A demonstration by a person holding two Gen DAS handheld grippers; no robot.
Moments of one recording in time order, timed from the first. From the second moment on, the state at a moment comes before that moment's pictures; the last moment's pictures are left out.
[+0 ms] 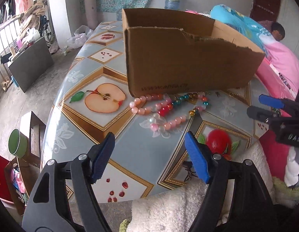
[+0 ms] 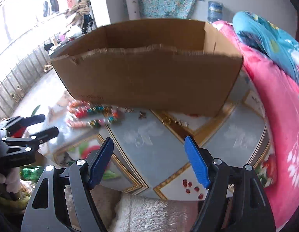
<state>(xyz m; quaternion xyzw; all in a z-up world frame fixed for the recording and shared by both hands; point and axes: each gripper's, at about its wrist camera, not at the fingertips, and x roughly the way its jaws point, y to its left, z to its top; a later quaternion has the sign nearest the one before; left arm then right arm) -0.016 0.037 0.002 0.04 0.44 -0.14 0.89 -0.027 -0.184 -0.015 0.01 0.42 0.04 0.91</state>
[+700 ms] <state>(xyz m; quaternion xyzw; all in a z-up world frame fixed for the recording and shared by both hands) -0.011 0.018 -0.026 0.06 0.45 -0.12 0.88 -0.041 -0.174 -0.060 0.02 0.35 -0.05 0.94</state>
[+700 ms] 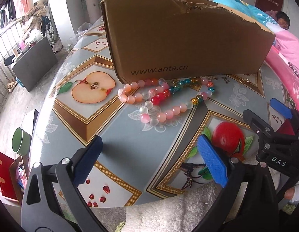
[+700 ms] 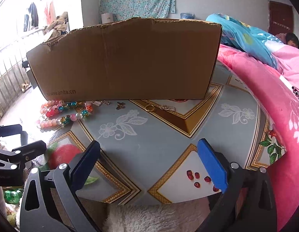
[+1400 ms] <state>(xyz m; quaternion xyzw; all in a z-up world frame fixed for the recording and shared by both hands) -0.007 0.038 -0.010 0.02 0.42 -0.16 0.89 -0.014 -0.168 -0.005 0.08 0.32 0.12 0.94</state>
